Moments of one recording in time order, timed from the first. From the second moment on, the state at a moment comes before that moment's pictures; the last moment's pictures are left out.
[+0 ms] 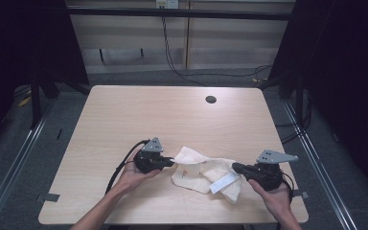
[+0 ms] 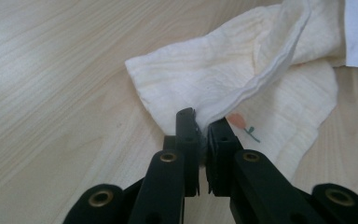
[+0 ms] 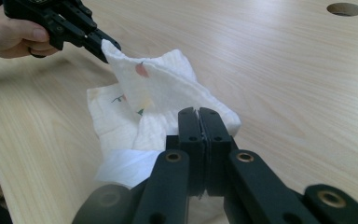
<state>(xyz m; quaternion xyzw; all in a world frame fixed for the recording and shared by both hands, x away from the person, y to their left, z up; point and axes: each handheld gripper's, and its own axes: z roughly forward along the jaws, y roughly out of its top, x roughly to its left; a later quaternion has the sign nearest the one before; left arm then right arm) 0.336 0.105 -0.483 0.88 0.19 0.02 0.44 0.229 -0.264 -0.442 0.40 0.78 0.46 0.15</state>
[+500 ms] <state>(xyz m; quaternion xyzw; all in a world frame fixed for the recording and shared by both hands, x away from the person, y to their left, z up) 0.329 0.130 -0.449 0.86 0.18 0.00 0.48 0.241 -0.264 -0.422 0.40 0.75 0.49 0.17</state>
